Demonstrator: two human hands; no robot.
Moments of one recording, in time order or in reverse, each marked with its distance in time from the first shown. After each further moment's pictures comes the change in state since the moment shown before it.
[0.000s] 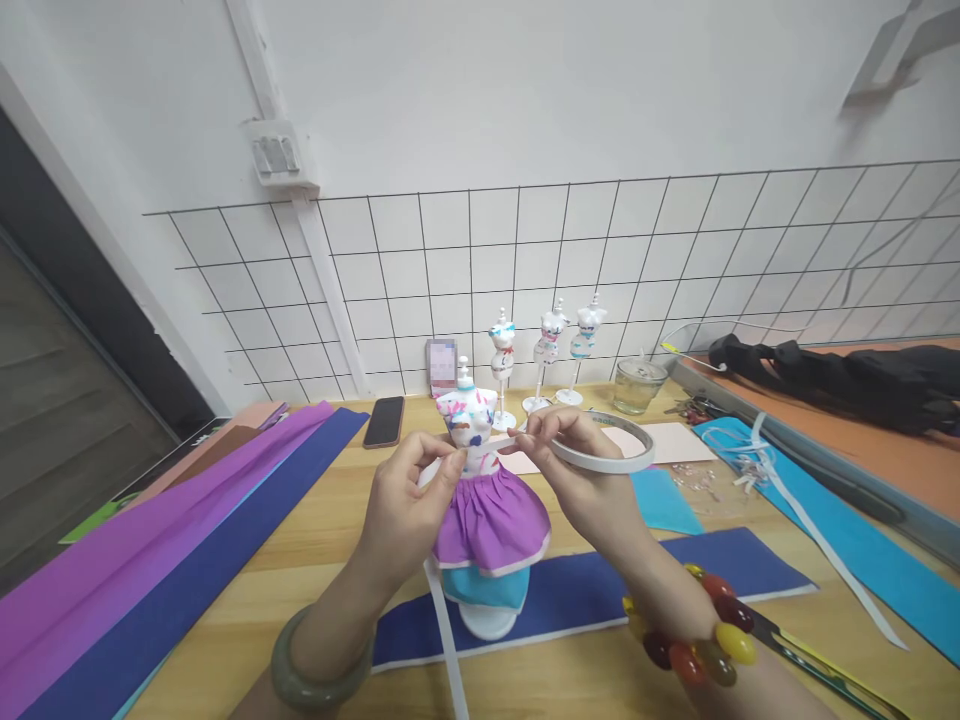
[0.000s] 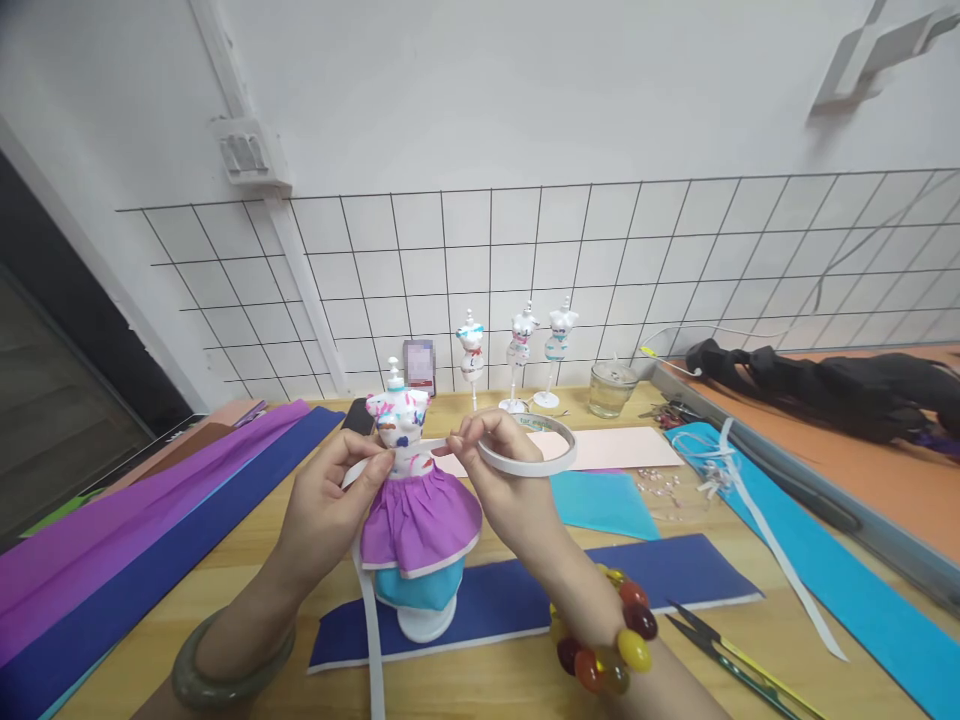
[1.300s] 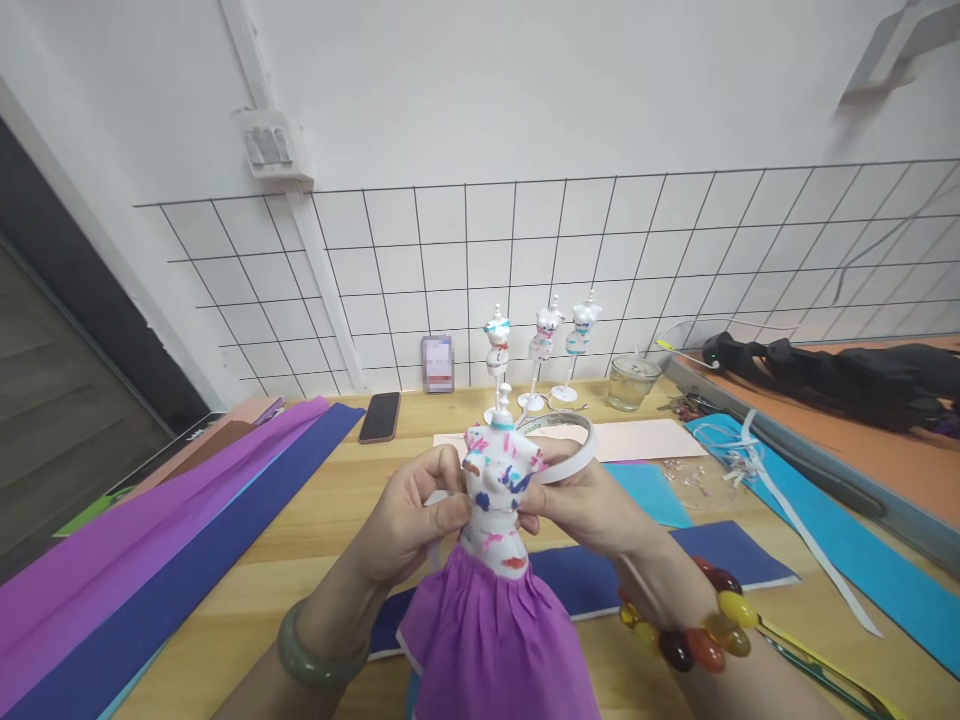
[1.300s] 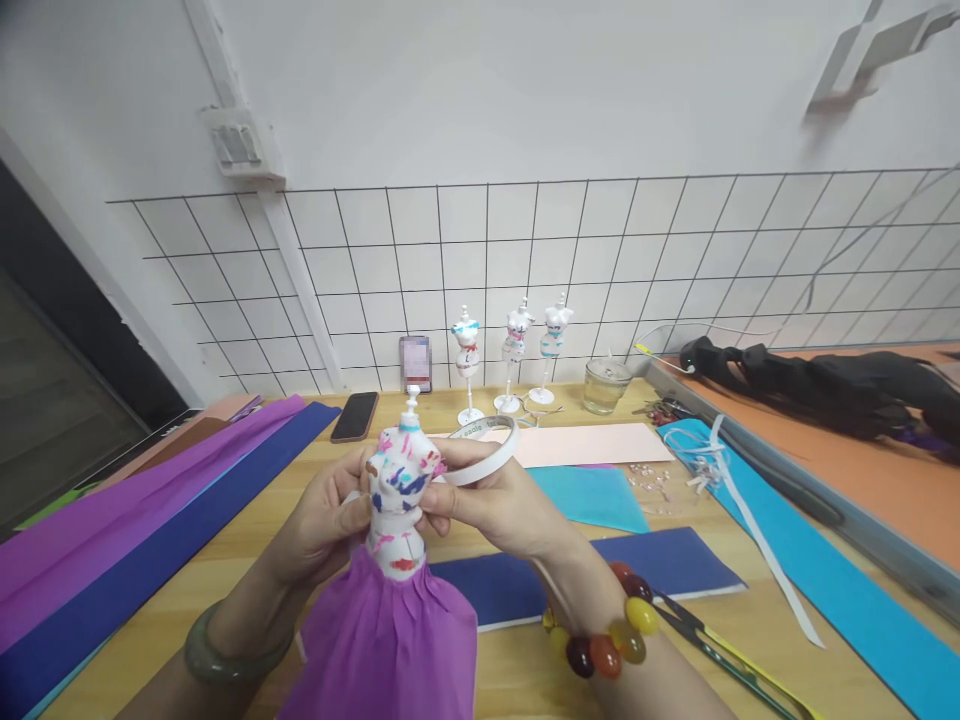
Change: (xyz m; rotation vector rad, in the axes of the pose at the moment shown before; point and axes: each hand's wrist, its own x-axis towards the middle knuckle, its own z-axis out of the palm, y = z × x) left_hand -0.006 0.007 0.005 -0.777 -0.448 -0.344; right_hand 0.000 -0.014 -0.009 0.373 -0.516 0.308
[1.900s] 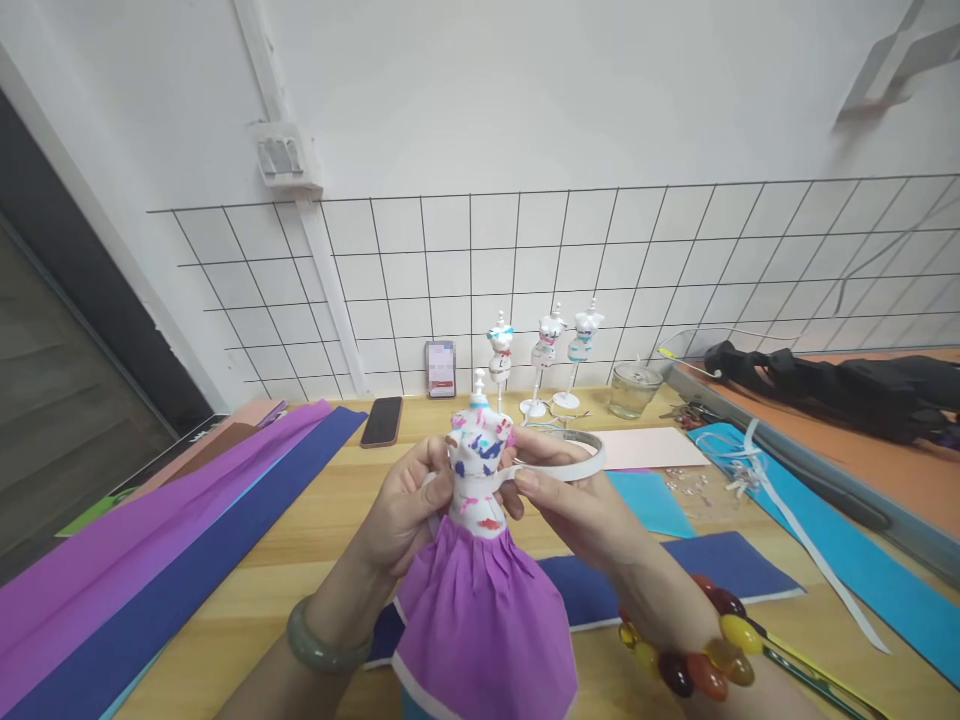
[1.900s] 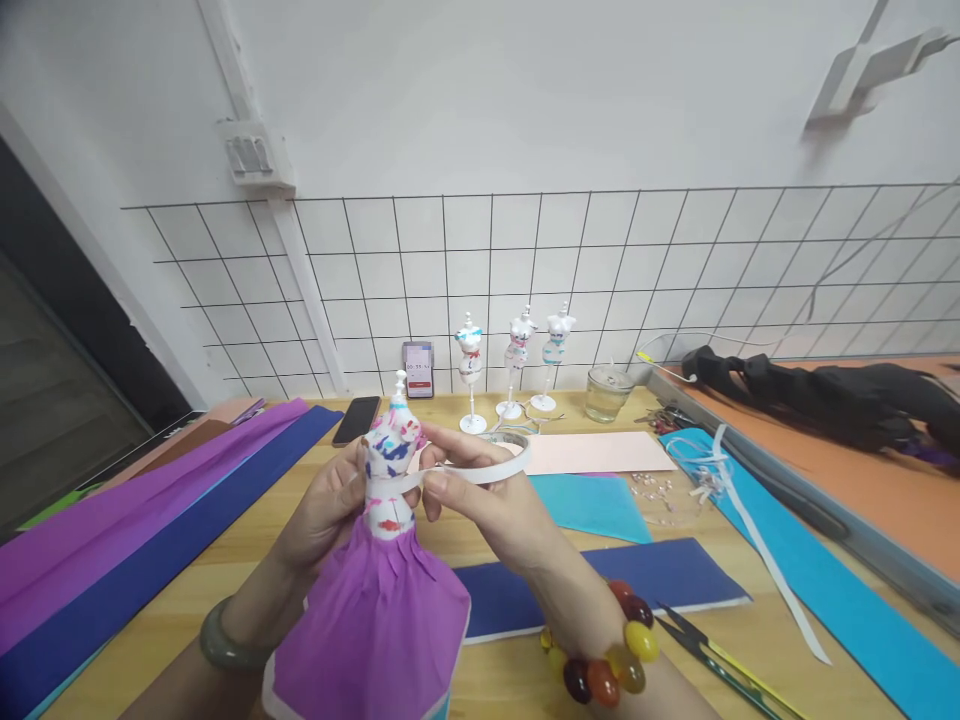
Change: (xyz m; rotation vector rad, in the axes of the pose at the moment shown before) left_hand 0.006 -0.003 -0.003 -0.126 0.148 0.073; right_hand 0.002 0.007 0.009 0.066 0.155 -0.072
